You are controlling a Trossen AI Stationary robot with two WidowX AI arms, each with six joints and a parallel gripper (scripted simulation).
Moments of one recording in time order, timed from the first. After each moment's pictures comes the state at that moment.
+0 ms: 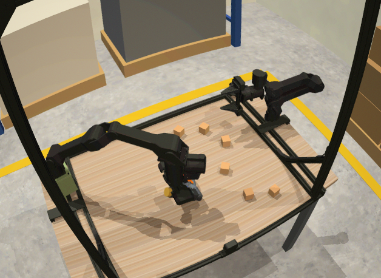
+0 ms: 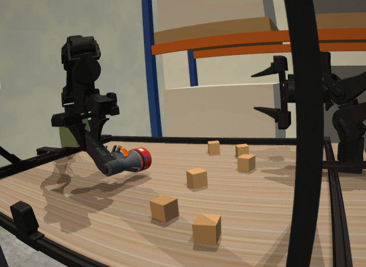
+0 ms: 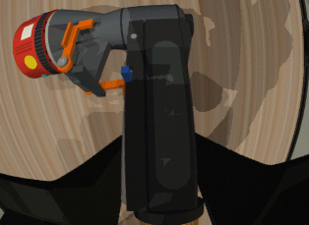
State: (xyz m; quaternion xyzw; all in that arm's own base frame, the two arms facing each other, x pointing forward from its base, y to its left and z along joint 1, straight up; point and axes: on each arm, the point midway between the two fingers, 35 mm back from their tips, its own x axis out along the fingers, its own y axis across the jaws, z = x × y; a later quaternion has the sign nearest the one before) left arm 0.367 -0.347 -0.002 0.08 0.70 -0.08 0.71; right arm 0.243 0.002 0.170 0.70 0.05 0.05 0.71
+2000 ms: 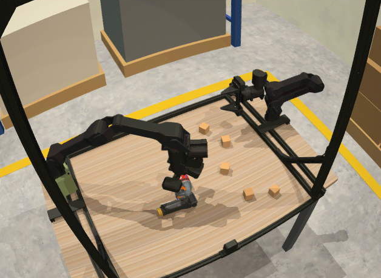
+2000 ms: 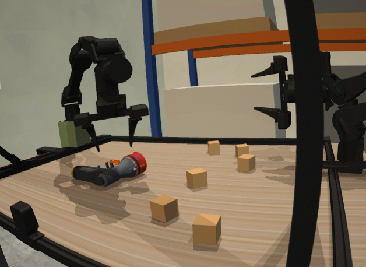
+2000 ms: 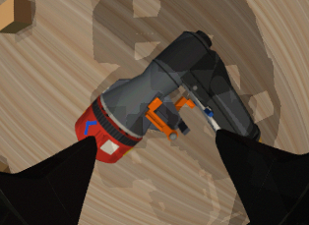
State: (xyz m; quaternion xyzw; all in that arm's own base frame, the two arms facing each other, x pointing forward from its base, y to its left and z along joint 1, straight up) left arm 0.412 -0.304 -0.011 0.33 0.62 -0.32 0.64; right arm 0.243 0.002 0.169 0.70 0.05 0.05 0.71
